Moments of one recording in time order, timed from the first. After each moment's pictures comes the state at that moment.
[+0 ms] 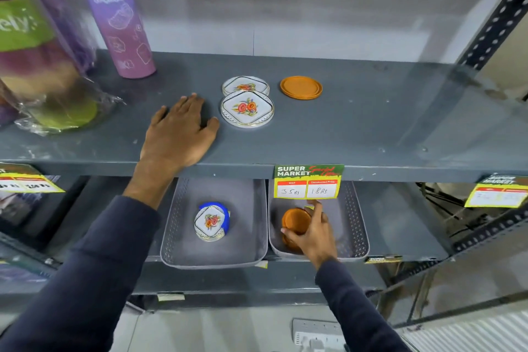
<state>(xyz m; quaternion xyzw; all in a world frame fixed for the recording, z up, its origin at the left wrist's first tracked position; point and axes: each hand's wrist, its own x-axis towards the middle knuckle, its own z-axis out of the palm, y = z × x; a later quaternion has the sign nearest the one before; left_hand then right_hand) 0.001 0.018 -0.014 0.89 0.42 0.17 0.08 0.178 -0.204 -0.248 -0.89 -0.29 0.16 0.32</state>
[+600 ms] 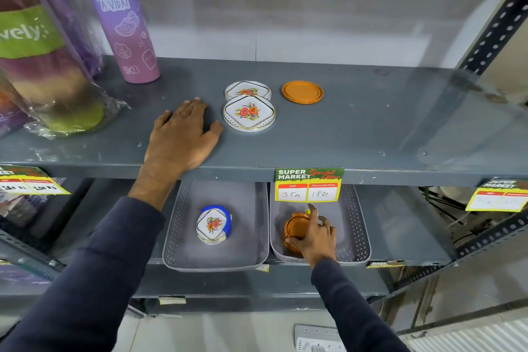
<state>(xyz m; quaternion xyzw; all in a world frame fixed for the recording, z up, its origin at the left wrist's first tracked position) 0.002 0.016 -0.012 0.89 0.43 0.16 0.07 0.189 -0.197 -0.269 -0.92 -0.31 0.15 0.21</state>
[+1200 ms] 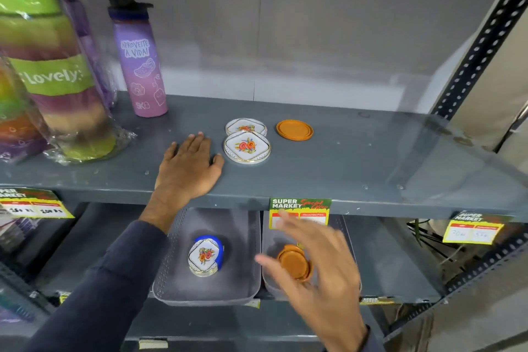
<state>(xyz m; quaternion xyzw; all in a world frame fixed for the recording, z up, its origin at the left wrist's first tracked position) 0.004 0.013 -0.013 0.89 0.43 0.13 0.07 0.082 -0.256 -0.049 -0.62 -0.56 -0.24 0.50</state>
